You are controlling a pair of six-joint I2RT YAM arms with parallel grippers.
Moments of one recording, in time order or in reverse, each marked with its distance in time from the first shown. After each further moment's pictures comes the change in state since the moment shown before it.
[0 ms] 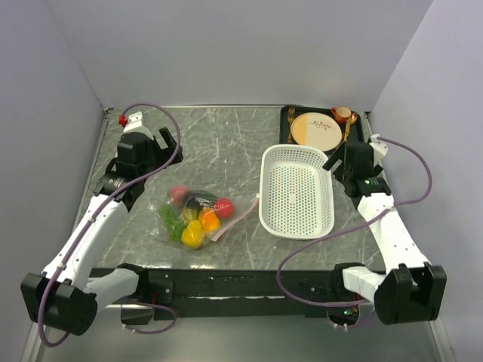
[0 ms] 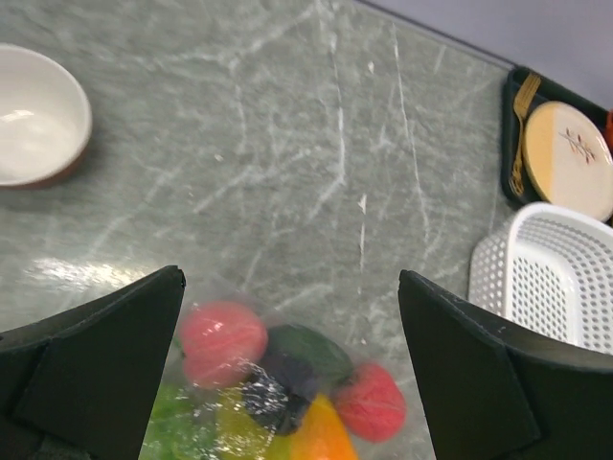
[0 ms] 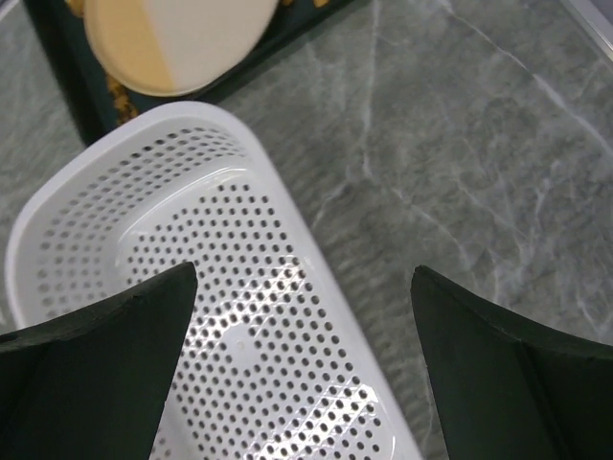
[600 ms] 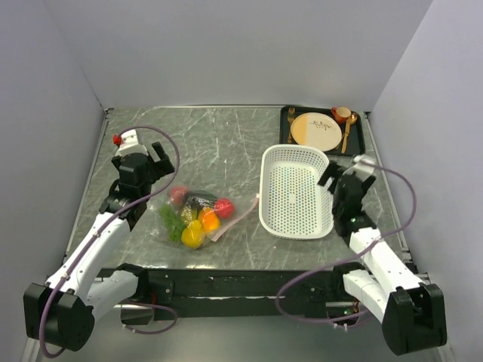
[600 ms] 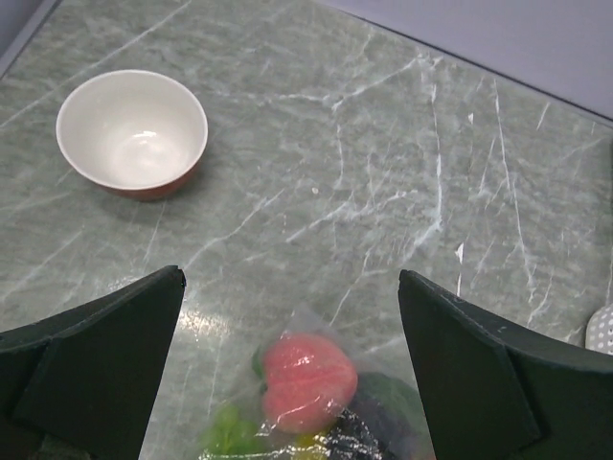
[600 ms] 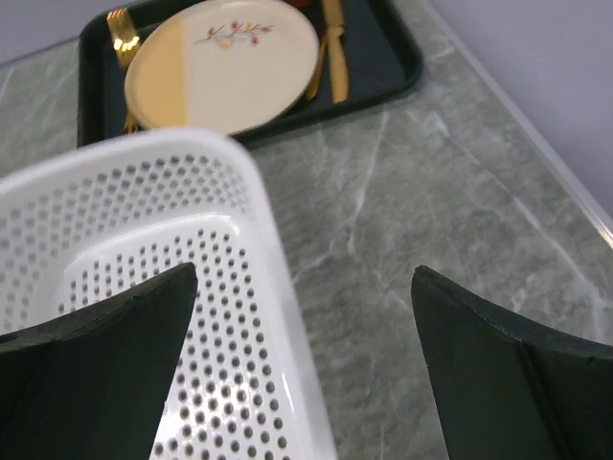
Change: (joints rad) left arm 0.003 -0.116 -0.274 0.241 -0.238 0.089; right arm 0.074 -0.183 -0.443 0.623 0.130 -0.315
